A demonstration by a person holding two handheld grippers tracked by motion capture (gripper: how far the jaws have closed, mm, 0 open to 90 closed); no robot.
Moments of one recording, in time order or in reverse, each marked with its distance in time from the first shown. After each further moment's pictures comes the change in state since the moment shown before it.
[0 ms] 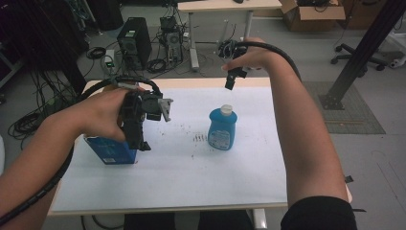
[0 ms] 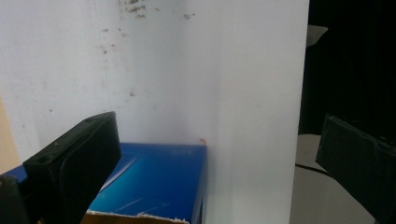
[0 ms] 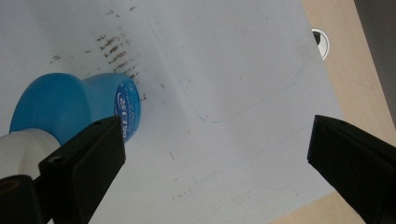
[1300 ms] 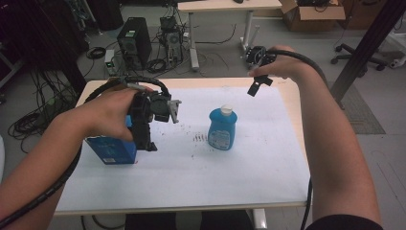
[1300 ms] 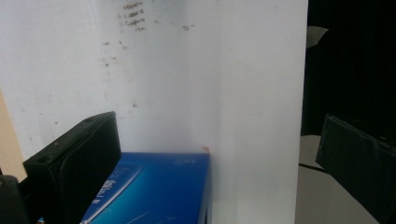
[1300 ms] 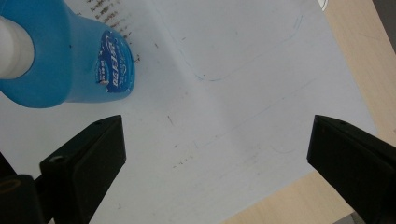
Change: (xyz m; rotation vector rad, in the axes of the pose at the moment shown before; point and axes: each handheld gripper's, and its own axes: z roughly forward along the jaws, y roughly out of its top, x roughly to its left) left arm -0.002 0.016 0.001 0.010 0.005 0.034; right arm -0.008 -0.076 -0.005 -0.042 0.007 0.067
